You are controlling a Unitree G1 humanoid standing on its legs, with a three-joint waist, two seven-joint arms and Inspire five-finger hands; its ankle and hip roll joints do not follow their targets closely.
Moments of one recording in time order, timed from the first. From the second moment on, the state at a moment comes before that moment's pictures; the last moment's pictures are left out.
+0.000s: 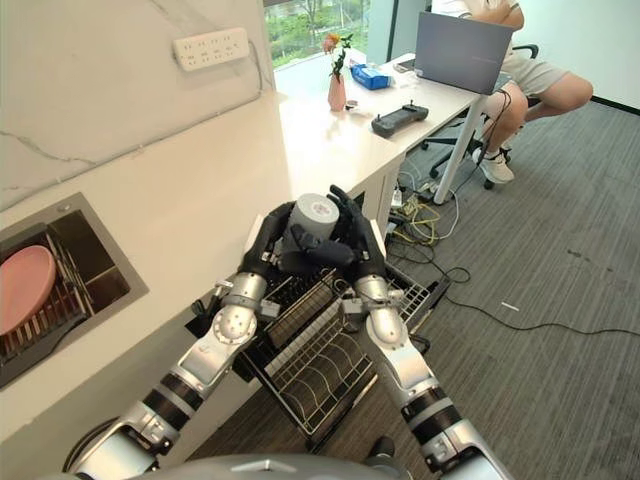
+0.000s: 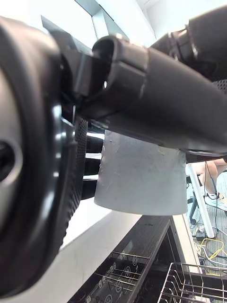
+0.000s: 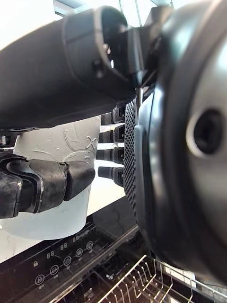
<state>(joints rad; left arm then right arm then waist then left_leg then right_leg) -0.28 0.24 -0.49 0.24 -0.04 -0.12 0.39 -0.20 -0.23 0.43 0.15 0.47 -0.22 -0.29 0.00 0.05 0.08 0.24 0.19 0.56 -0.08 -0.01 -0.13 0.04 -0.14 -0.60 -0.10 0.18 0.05</state>
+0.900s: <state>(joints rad) -0.28 0.25 -0.47 0.23 -0.08 -0.09 0.35 -0.23 -0.20 0.47 0.23 0.66 -0.17 -0.24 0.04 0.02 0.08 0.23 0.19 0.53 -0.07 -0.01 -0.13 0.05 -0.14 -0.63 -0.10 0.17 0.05</state>
